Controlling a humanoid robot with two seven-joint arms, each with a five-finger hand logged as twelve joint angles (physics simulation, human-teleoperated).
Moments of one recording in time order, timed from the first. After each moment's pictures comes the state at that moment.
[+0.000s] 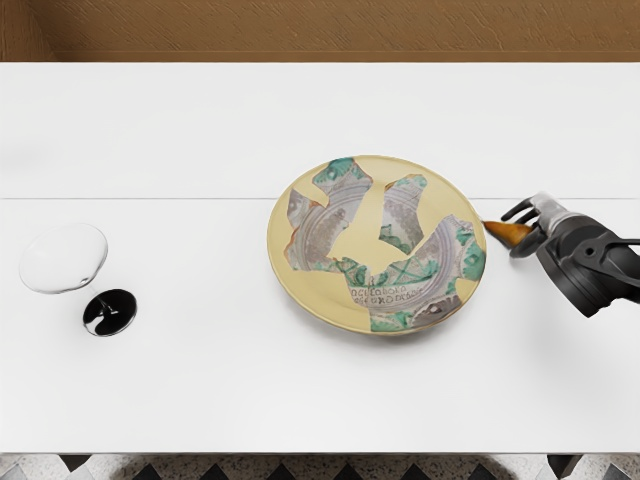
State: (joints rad) left arm 0.02 0.00 -0.18 -0.12 0.07 0.00 0.00; right arm 1.15 -0.65 -0.16 1.40 -0.60 -0.61 -0.61
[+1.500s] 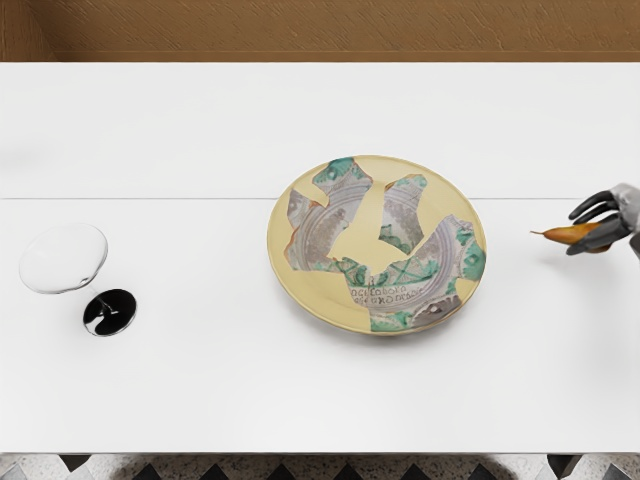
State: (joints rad) left arm 0.02 0.00 -0.18 -0.12 0.07 0.00 0.00; right arm 1.15 -0.97 -0.08 1.61 -0.49 -0.61 -0.54
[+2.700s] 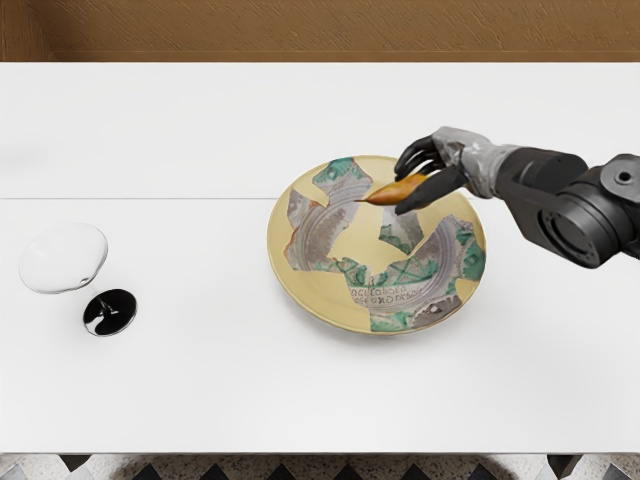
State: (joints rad) left arm 0.02 0.00 -0.18 -0.12 0.07 0.00 0.00; right arm 1.22 -0.69 0.21 1.72 -0.43 -0.46 -0.61
